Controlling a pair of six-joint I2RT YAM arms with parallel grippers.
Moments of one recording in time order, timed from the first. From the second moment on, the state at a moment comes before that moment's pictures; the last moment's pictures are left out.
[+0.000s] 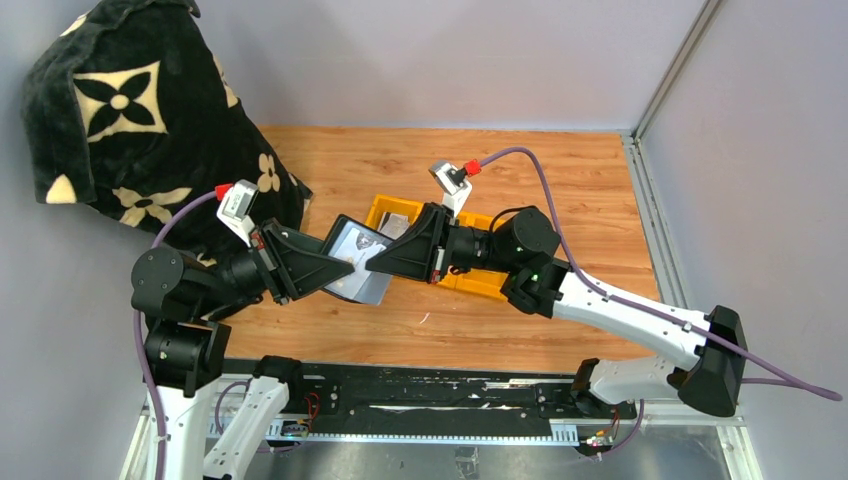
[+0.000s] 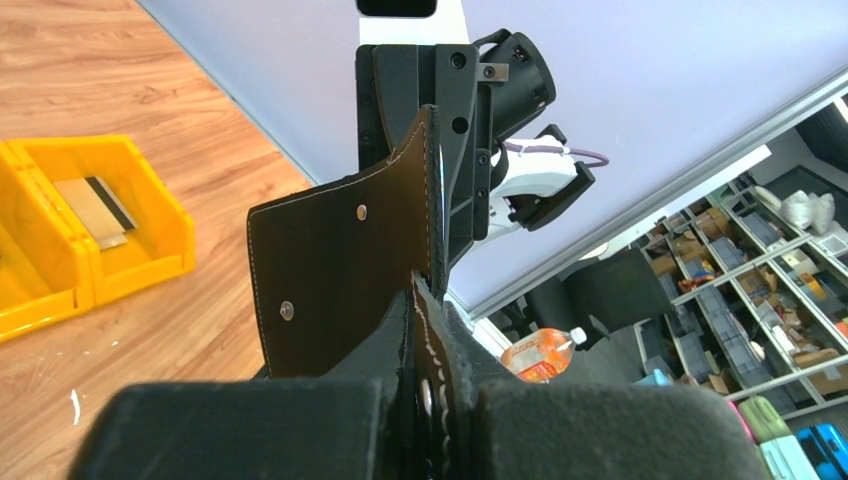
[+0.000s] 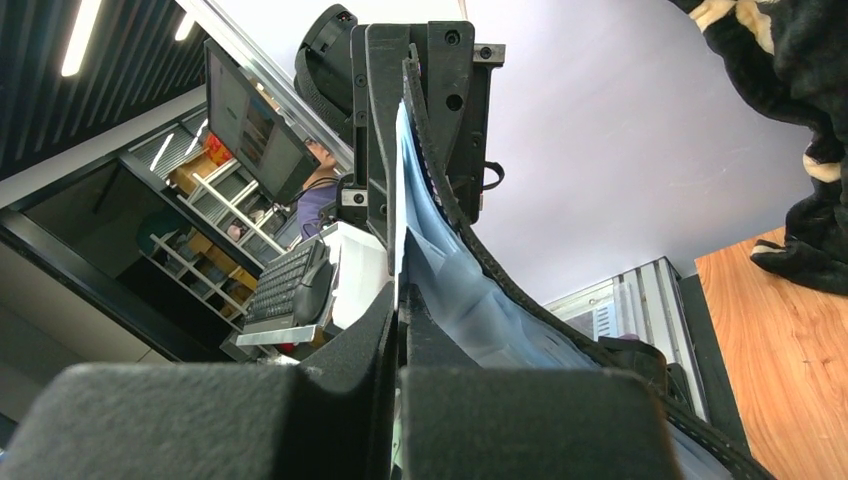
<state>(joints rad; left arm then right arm) -0.13 0.56 1.13 -0.34 1.00 -0.95 1.05 1.23 1.06 0.61 -0.54 0.98</state>
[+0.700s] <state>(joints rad) -0.13 0.56 1.17 -0.32 0.96 -0.96 1.06 1.20 1.05 0.58 -0.55 0.97</state>
